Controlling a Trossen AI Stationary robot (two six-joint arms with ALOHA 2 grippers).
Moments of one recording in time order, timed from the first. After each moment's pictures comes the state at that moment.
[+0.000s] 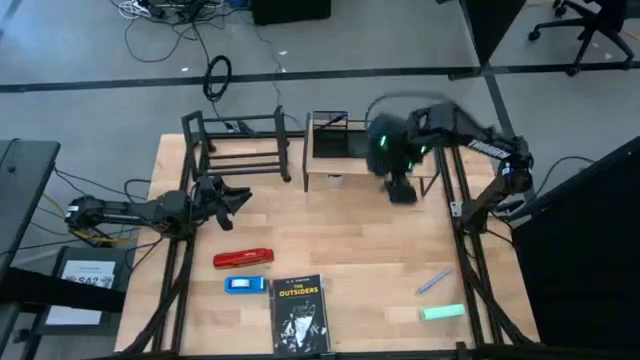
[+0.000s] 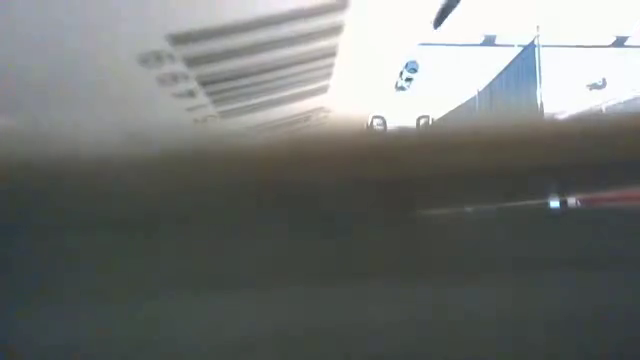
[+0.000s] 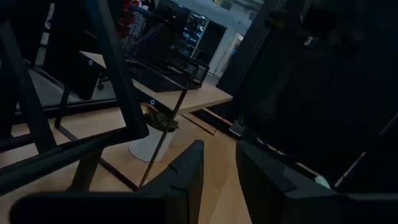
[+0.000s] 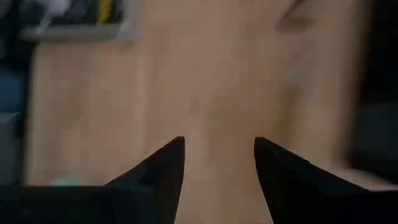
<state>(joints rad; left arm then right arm) -0.05 0.15 0.01 0.23 -0.39 -0.45 -0.03 1.60 1.84 -1.56 -0.19 -0.17</state>
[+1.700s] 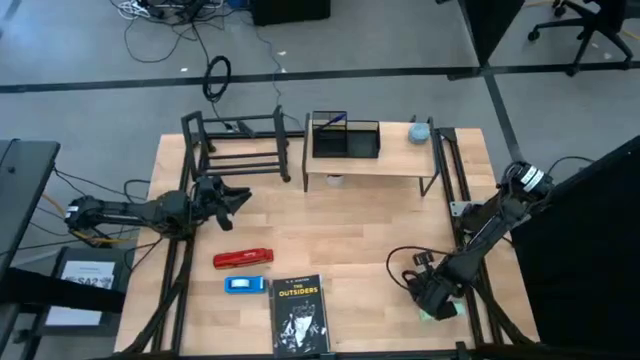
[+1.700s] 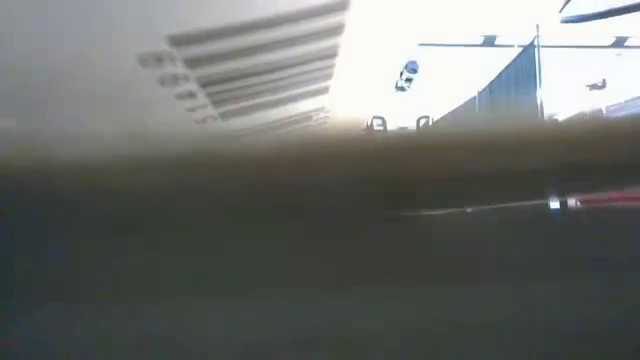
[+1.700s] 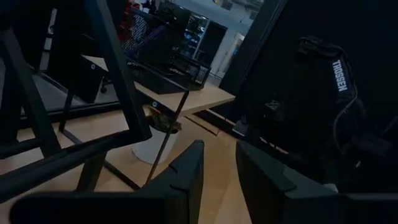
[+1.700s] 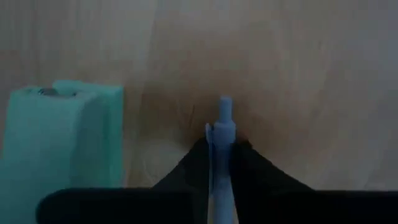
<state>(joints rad) -0.05 0.15 0.01 0.23 -0.40 -0.42 0.83 1.58 0.75 -0.66 0.05 0.63</state>
